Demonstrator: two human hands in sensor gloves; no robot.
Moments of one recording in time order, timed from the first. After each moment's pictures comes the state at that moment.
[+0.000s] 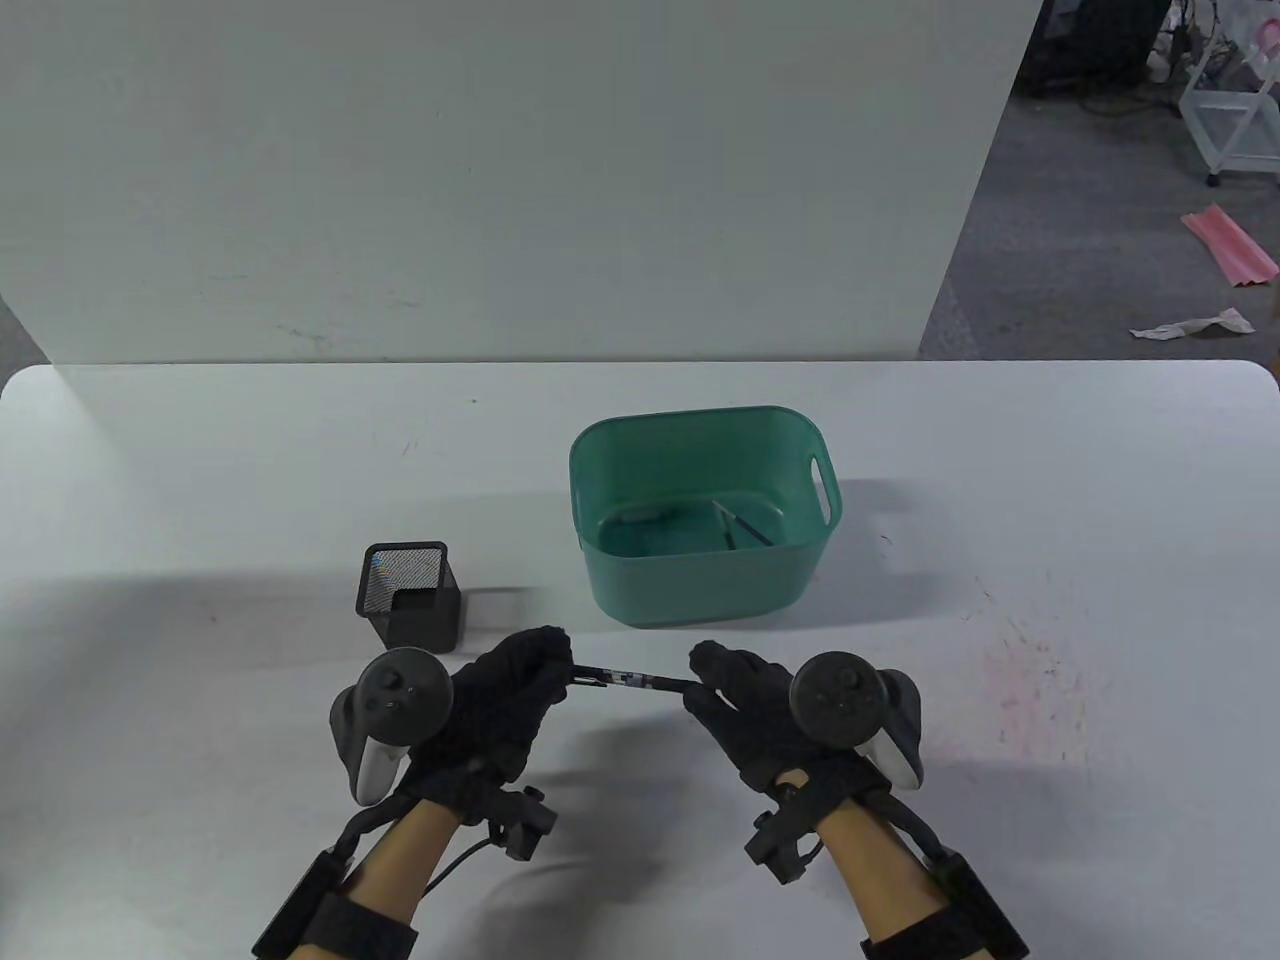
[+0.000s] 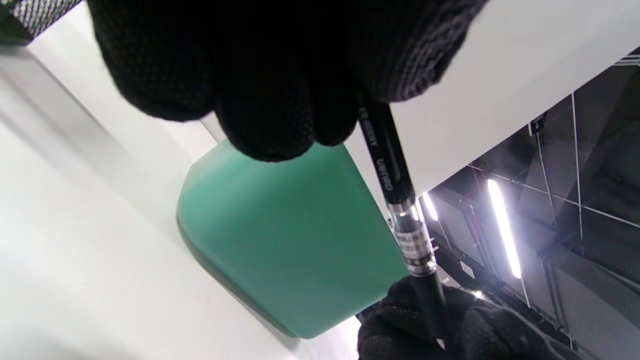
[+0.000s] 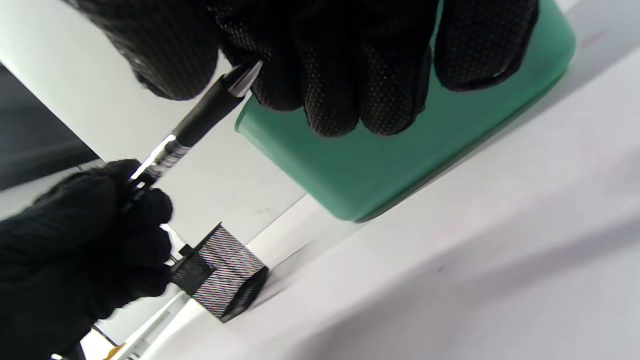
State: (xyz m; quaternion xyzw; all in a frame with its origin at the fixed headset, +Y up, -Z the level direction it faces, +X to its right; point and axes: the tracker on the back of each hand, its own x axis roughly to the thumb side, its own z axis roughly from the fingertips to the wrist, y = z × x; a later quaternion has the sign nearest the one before) left_hand -0.194 -0.702 -0.305 0.03 -0.11 0.48 0.87; right_hand 0.116 -0.709 -0.304 0.17 0.04 0.89 0.41
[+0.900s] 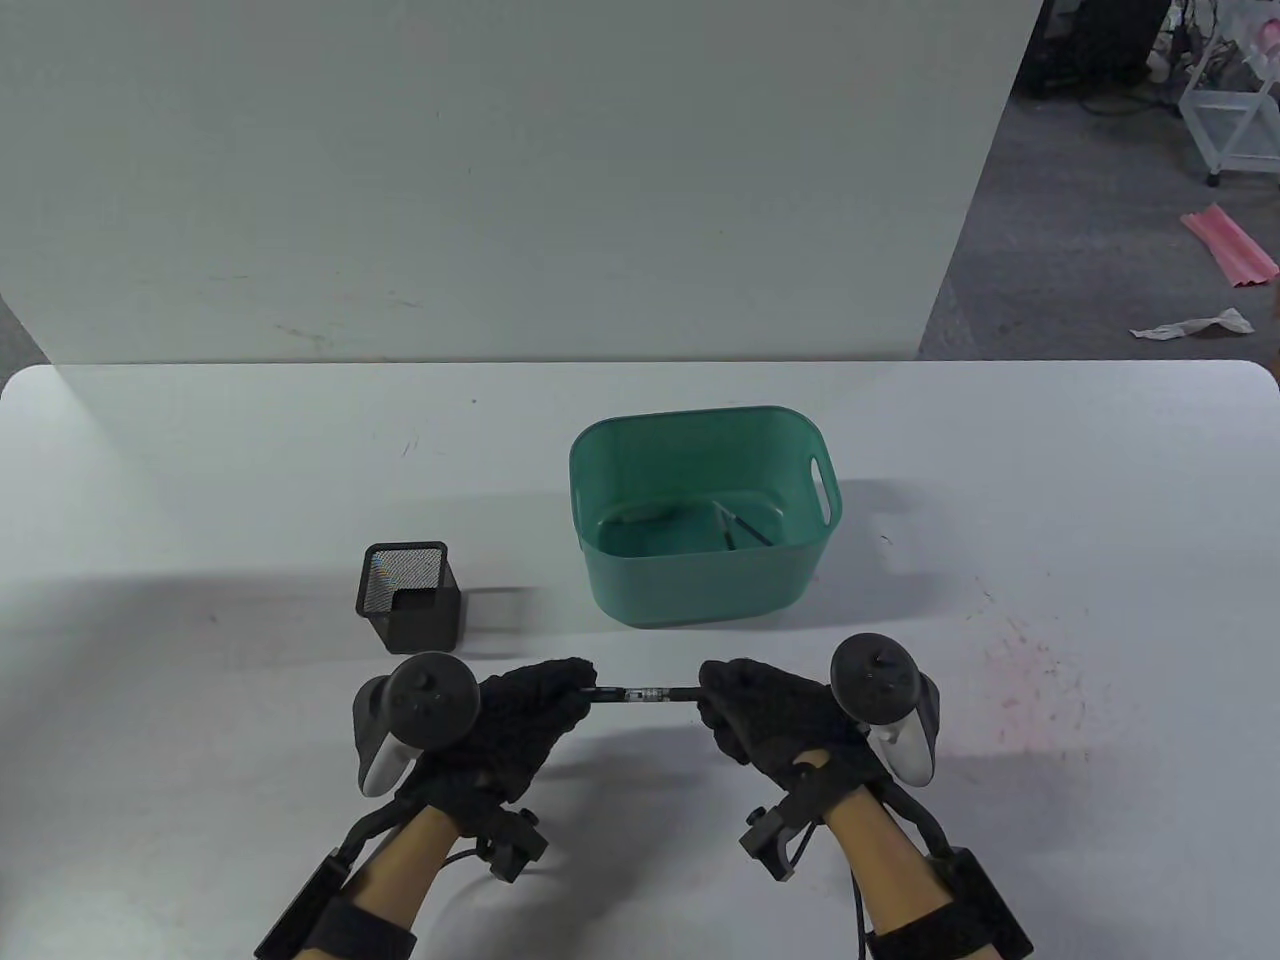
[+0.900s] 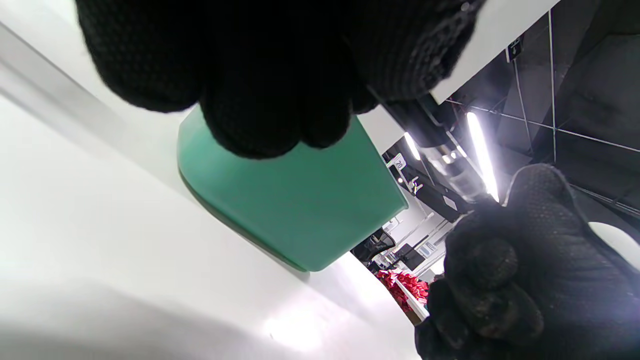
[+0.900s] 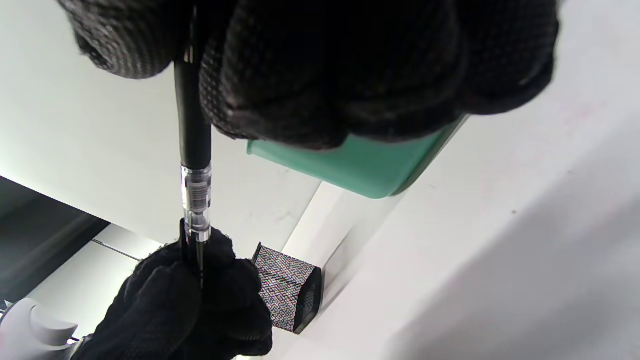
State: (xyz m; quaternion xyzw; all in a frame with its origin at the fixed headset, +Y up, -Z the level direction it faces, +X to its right) left_hand -0.182 -0.707 -0.305 -0.02 -0.19 0.42 0.89; right_hand 0.130 -0.717 -0.314 0.13 0.10 0.82 0.55
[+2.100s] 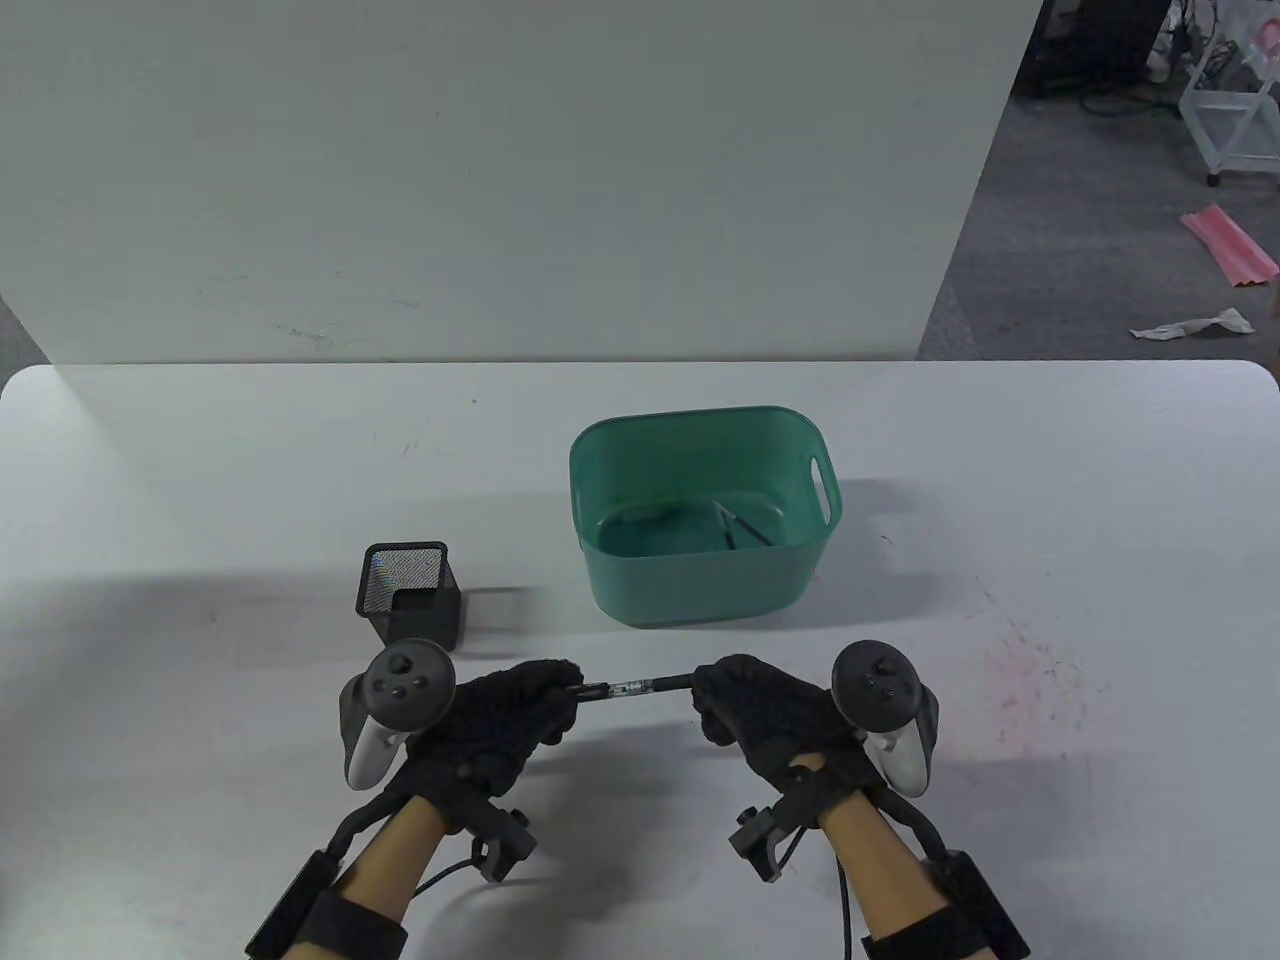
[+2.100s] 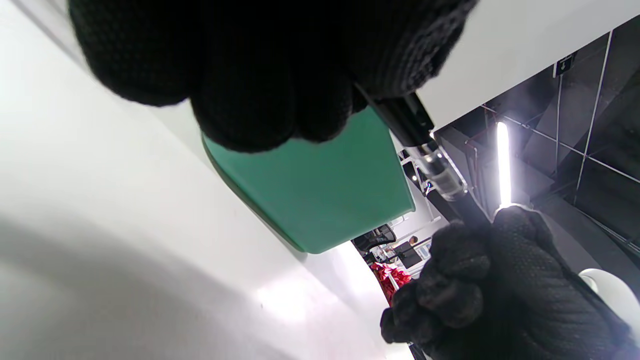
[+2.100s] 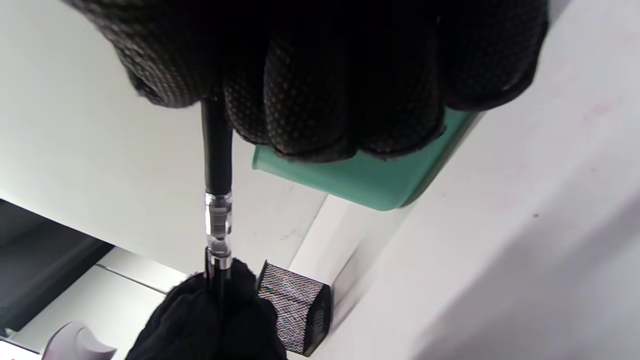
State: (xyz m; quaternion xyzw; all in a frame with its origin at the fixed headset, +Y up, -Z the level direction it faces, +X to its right) left_hand -0.196 -0.720 -0.315 -0.09 -0.16 0.48 0.86; right_hand 0.129 -0.720 -0.311 0.12 0.06 0.81 0.57
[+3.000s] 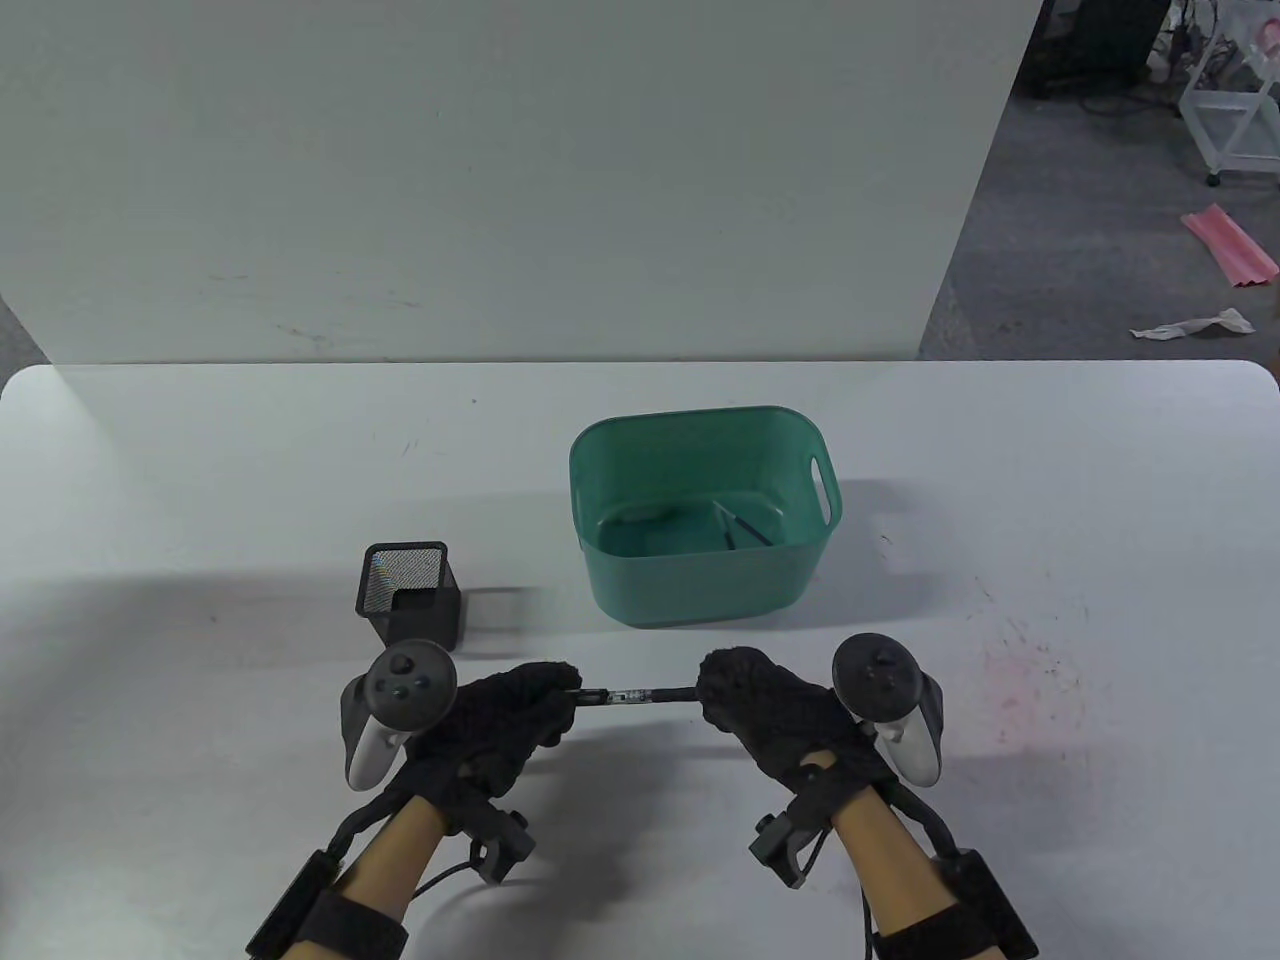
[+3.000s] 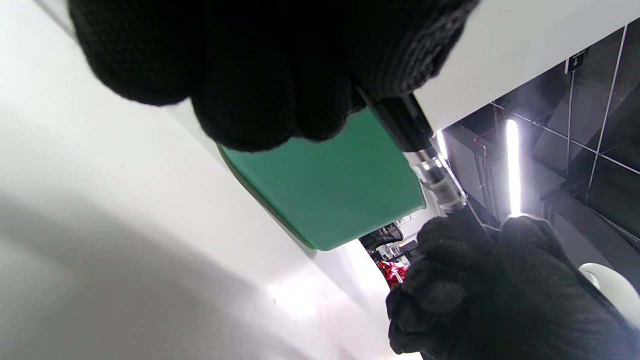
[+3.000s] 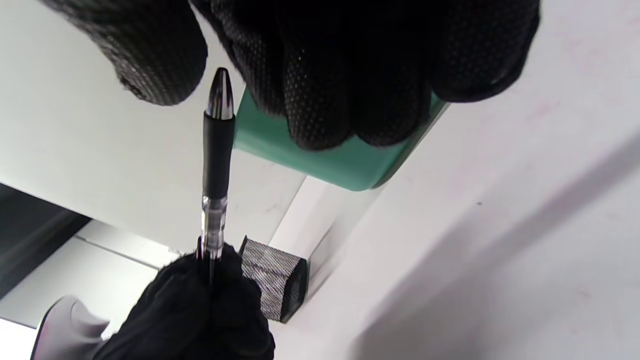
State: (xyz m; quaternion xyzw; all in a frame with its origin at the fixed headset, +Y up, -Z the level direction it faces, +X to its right) left_hand -0.194 -0.723 -0.313 -0.09 -0.16 0.48 0.86; right_hand 0.136 -0.726 -0.315 0.12 0.12 0.82 0.55
